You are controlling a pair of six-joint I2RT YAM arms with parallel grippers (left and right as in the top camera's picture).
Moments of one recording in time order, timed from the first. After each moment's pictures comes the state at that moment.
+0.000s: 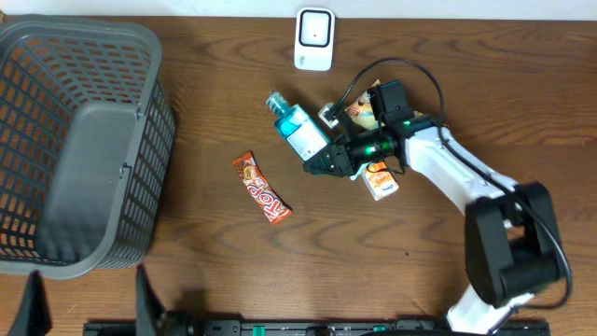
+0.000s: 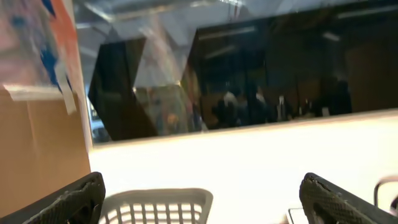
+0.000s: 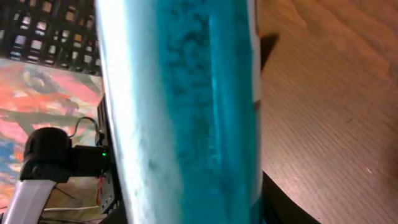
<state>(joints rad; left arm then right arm) 0.10 0.00 0.95 -0.54 0.10 0.09 0.34 1.82 1.20 -0.52 -1.00 -0.14</state>
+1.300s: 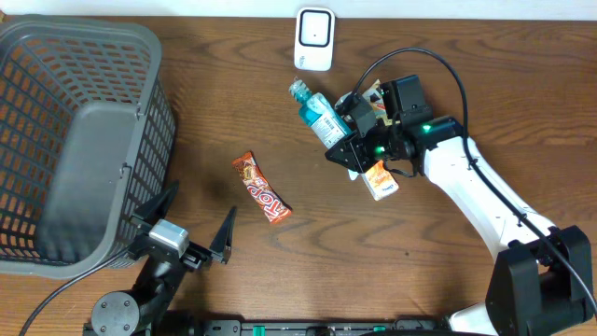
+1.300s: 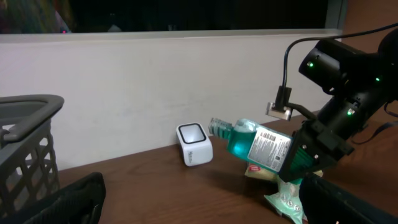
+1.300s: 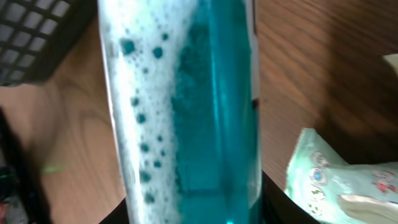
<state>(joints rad) 0.04 0.02 0.30 -0.15 0.50 -0.04 0.34 1.66 1.20 -0.60 -0.56 -0.14</state>
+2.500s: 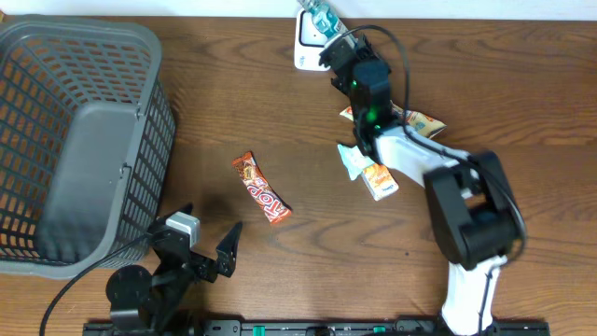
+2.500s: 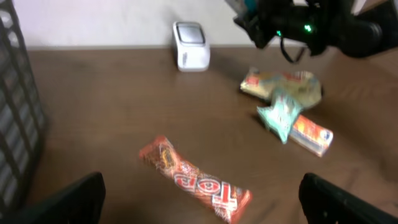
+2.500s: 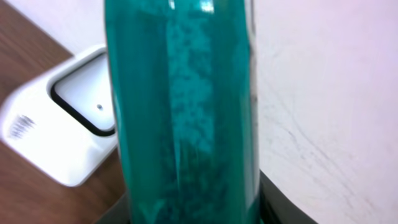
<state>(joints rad) 0.04 0.02 0.30 -0.56 0.48 -0.04 0.40 2.08 1.25 0.64 0.32 -0.64</state>
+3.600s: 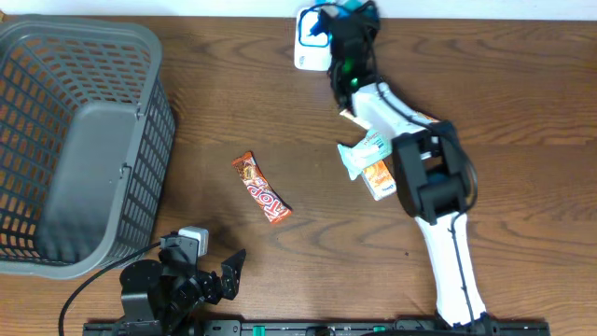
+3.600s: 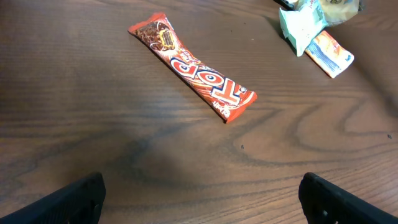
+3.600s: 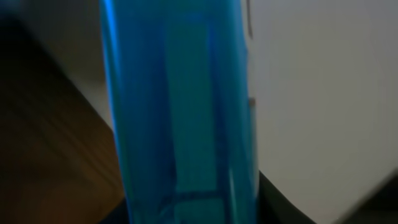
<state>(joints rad) 0.04 0.02 0.30 -0.95 0.46 -0.04 0.37 2.49 1.93 0.33 0.77 -1.24</state>
